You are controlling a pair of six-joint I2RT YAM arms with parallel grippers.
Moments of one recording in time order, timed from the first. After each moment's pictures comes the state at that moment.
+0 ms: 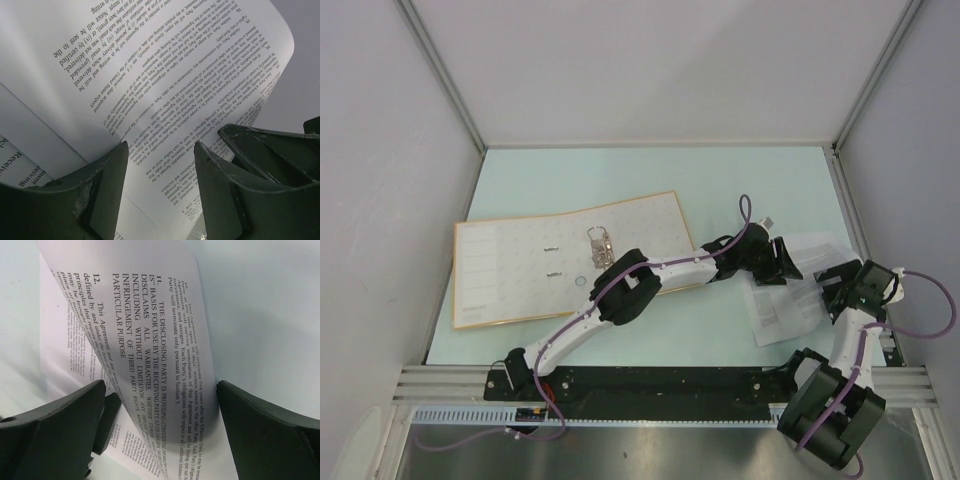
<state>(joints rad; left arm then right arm) -1.06 2.66 2.13 0.05 0.31 -1.21 -0.60 0.89 0.44 -0.41 -0.06 0.70</state>
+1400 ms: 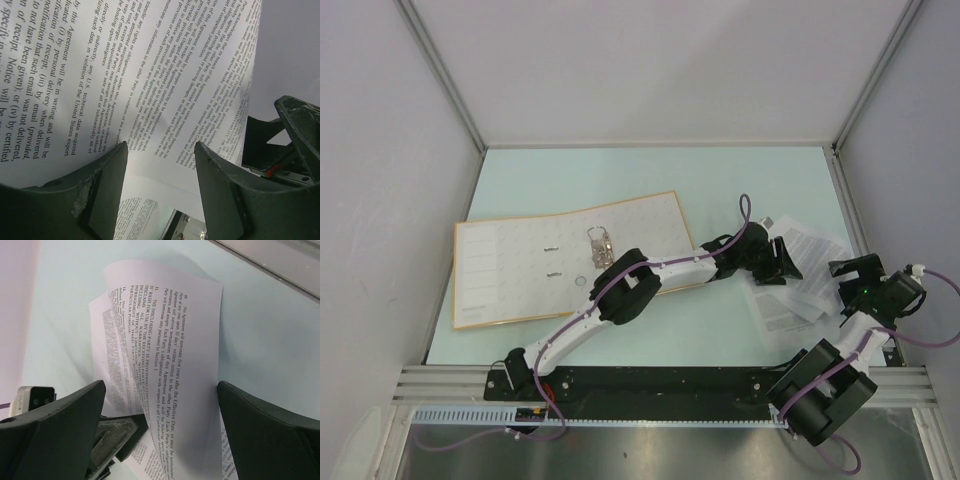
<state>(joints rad) -1.06 2.66 2.14 0.05 0.34 -1.21 -0.85 0.95 0.39 -0.08 -0.45 0.56</state>
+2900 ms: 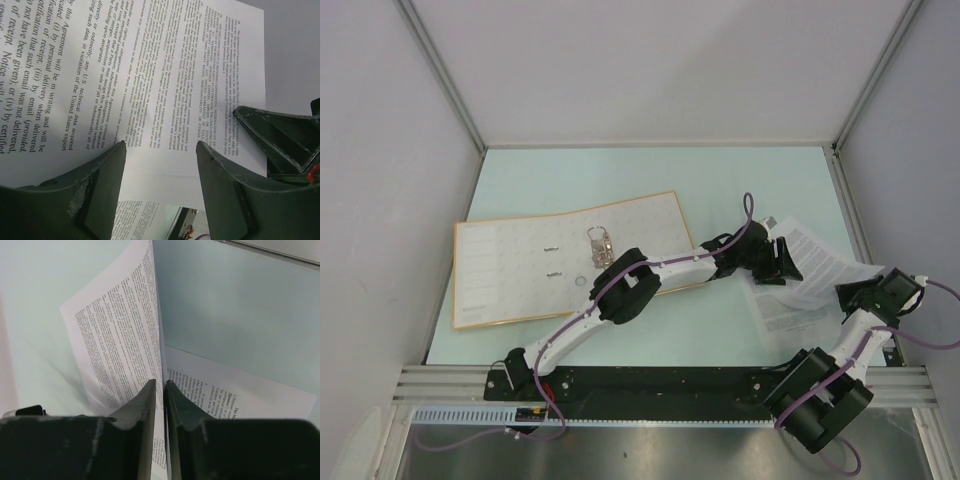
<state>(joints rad) -1.06 2.66 2.14 0.05 0.37 -1.15 -0.82 0.91 0.45 -0.33 -0.28 0.69</state>
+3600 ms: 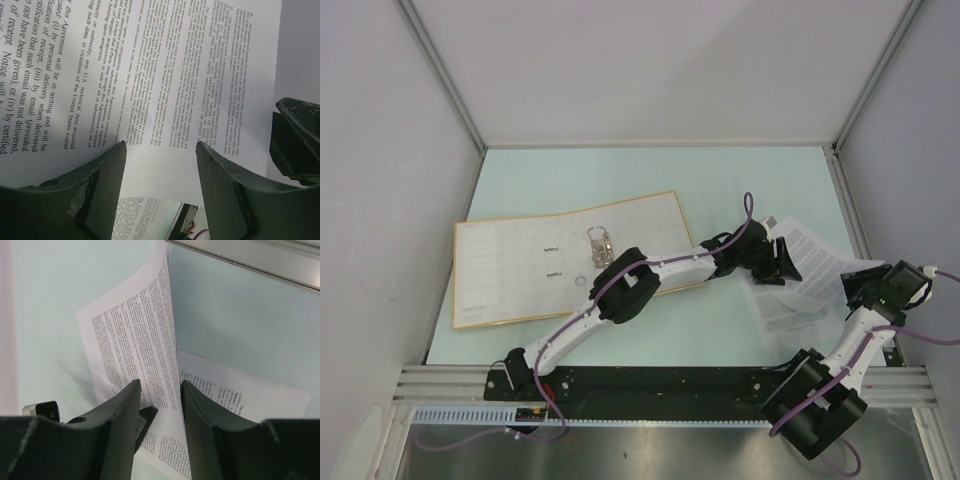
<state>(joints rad) -1.05 2.66 2.15 0.04 0.40 -1.13 -0.80 0.86 0.54 -0.41 -0.25 0.67</state>
